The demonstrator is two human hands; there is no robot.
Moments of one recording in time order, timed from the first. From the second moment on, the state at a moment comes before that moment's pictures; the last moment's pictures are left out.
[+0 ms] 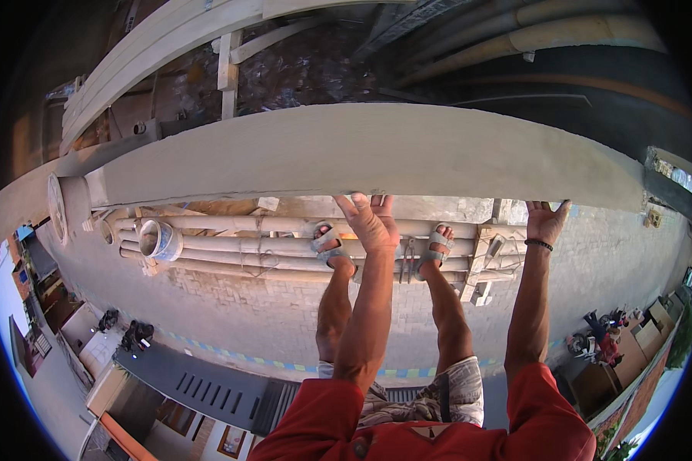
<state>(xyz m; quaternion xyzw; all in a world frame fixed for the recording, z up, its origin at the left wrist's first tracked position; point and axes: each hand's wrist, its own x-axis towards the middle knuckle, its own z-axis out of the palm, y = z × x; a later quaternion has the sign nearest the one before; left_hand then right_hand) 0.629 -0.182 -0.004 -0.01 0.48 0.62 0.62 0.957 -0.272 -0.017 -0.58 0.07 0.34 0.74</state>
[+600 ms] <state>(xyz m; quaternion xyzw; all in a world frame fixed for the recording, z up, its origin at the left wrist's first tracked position) 0.629 -0.182 -0.001 0.01 0.49 0.62 0.62 0.957 -0.273 -0.017 -0.58 0.08 0.34 0.73</state>
